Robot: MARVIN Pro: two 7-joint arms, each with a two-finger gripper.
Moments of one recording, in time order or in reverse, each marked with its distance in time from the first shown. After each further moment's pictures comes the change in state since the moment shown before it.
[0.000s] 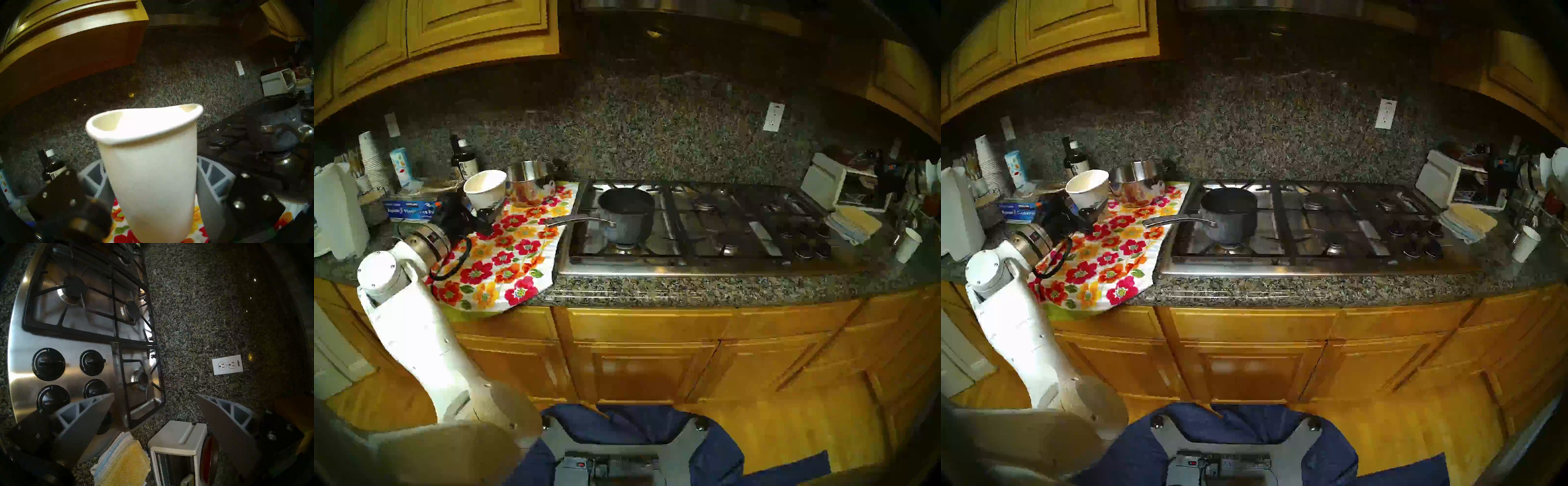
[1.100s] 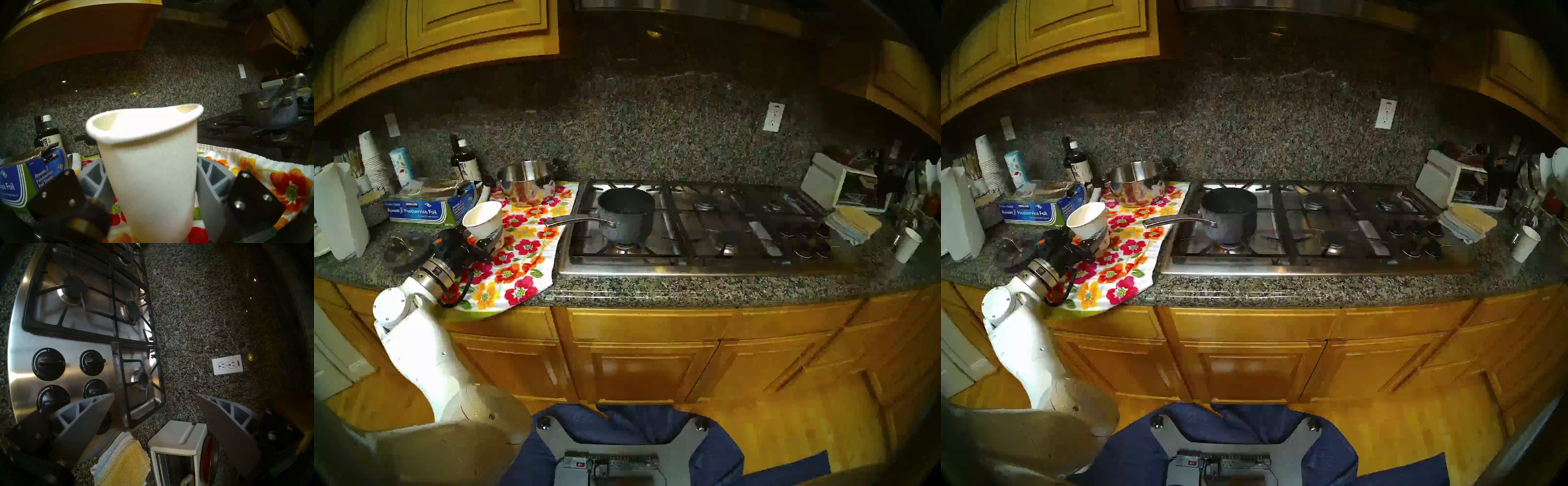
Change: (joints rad) left arm -0.001 0.038 -0.108 0.245 -0.072 -0.137 -0.028; right arm 0.000 0.000 0.000 0.000 0.000 0.000 0.000
